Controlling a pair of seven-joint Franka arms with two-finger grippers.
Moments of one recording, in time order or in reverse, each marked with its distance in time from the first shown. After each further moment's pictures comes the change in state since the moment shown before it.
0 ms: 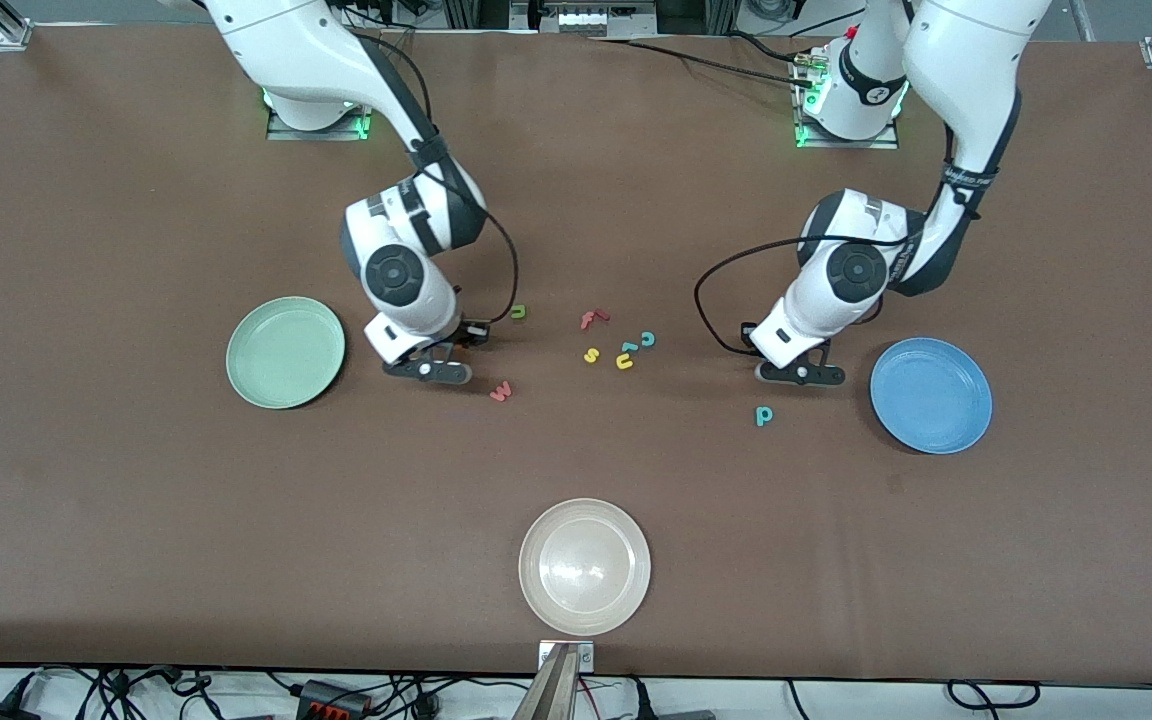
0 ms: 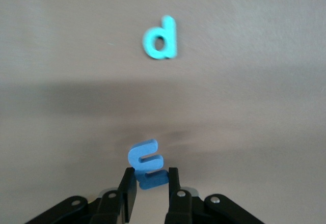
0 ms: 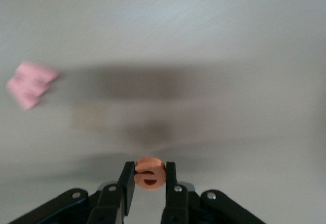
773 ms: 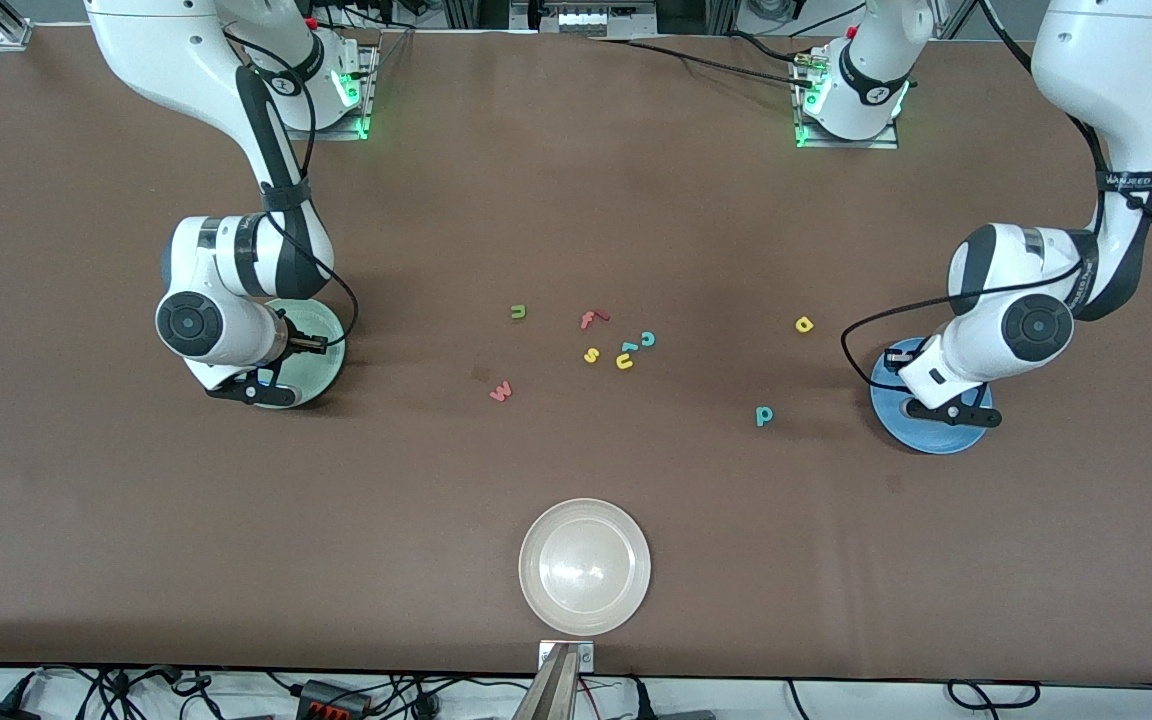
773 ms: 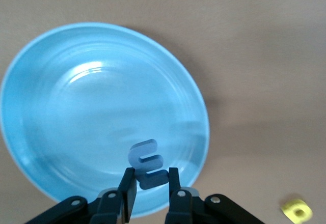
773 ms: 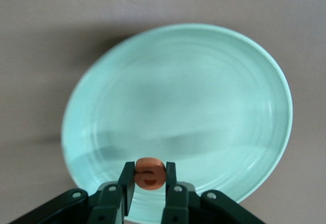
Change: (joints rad) left arm 0.315 0.053 0.007 0.110 0.188 -0.145 0.274; right arm -0.053 -0.046 -0.288 -0.106 0.000 -0.152 -0.347
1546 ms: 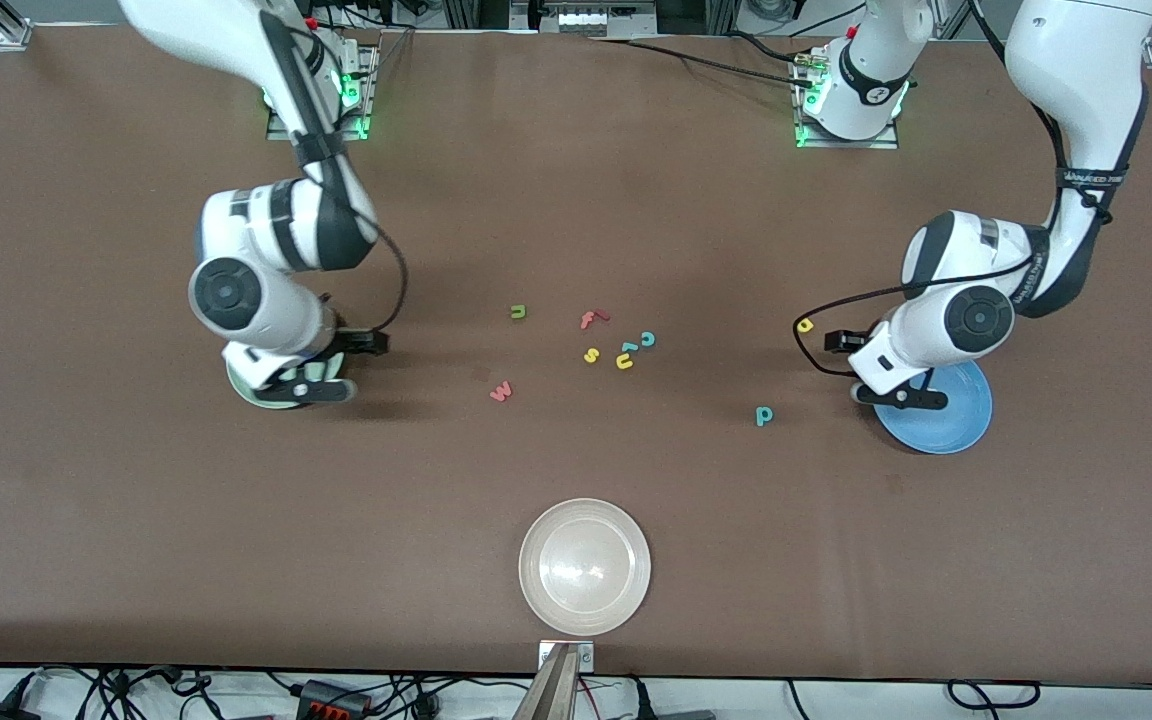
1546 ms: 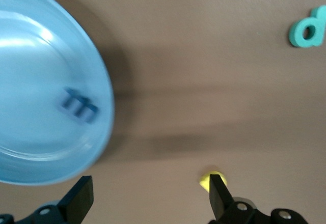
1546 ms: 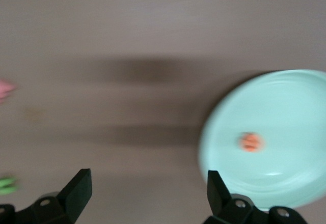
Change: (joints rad) left arm 0.031 -0.056 -0.167 -0.080 -0.070 -0.050 -0.173; right arm 0.186 -0.059 0.018 0.126 0.113 -0.044 0.005
